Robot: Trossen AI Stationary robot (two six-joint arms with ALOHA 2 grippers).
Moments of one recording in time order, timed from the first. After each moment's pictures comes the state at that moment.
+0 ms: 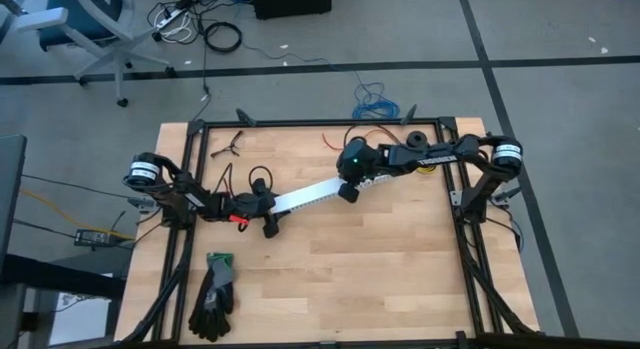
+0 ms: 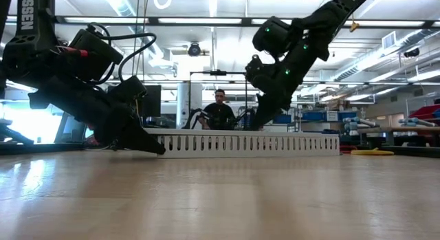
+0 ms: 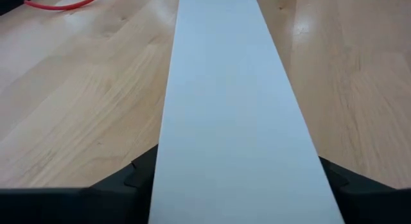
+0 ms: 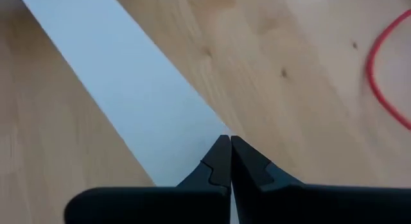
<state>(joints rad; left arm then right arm) -0.01 1.68 0.21 0.96 -0.31 -0.14 -0.27 1.68 0.98 -0.15 0.02 0.08</state>
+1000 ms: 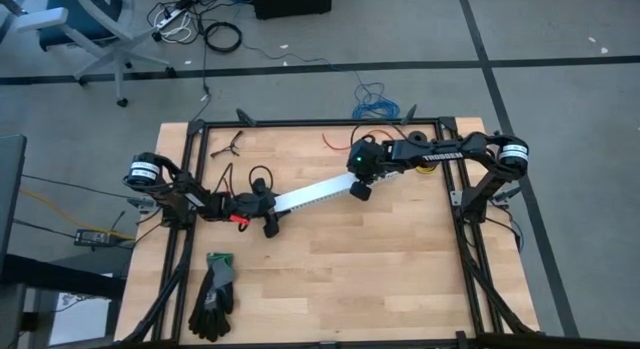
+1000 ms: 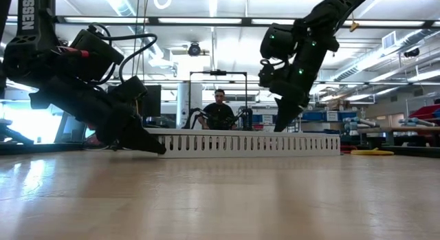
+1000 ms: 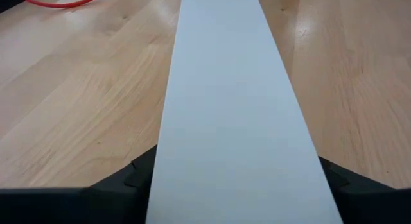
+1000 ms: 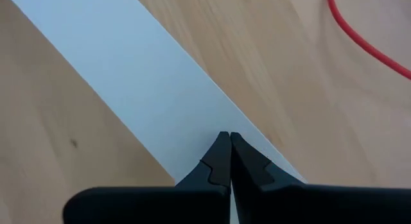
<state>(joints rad) -0.01 1.68 0.21 0.95 -0.31 -0.16 -0.31 1.65 0.98 -0.49 0.10 0.08</state>
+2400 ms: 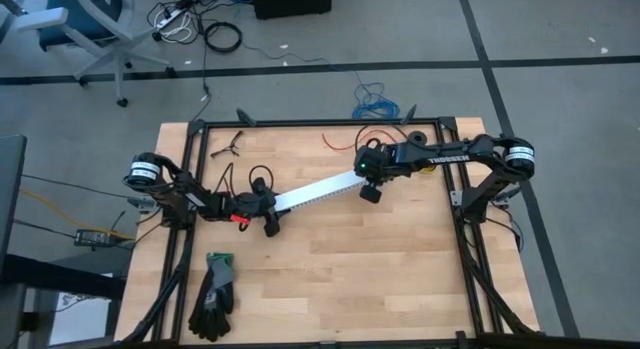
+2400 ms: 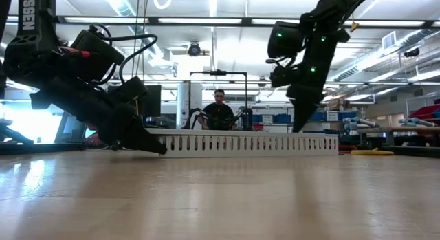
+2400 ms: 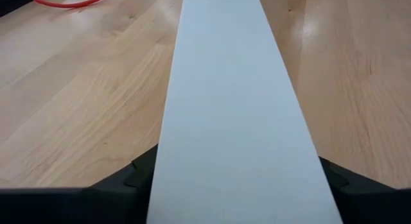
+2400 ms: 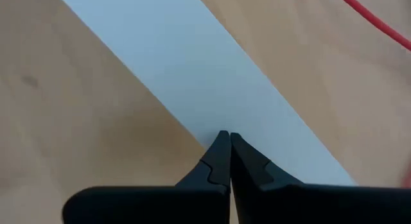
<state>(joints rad) -0.01 1.68 0.21 0.94 -0.33 -0.16 -0.28 1.59 0.98 -0.64 0.21 0.09</state>
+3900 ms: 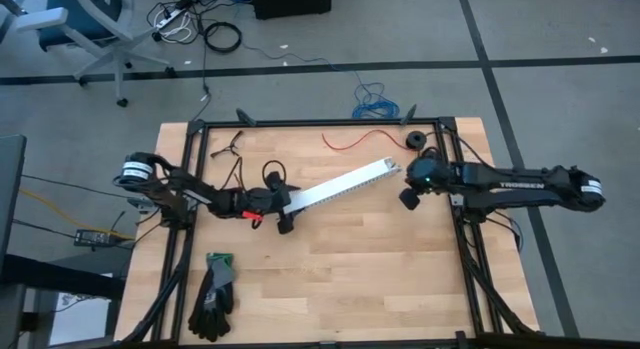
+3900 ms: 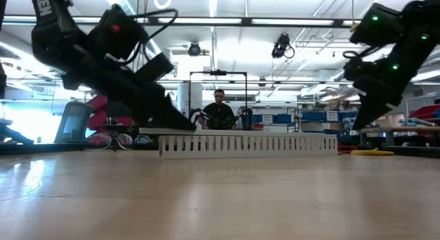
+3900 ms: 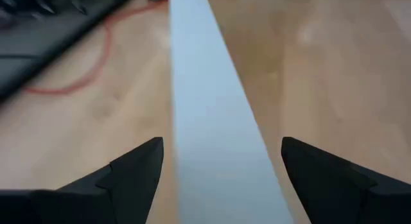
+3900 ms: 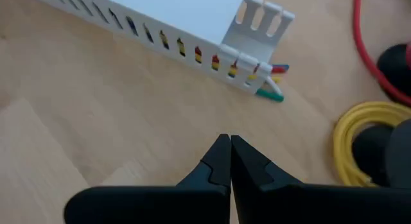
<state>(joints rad) -0.01 1.63 0.41 0.78 -0.32 0.00 -0.26 0.80 0.39 -0.54 0.29 0.38</state>
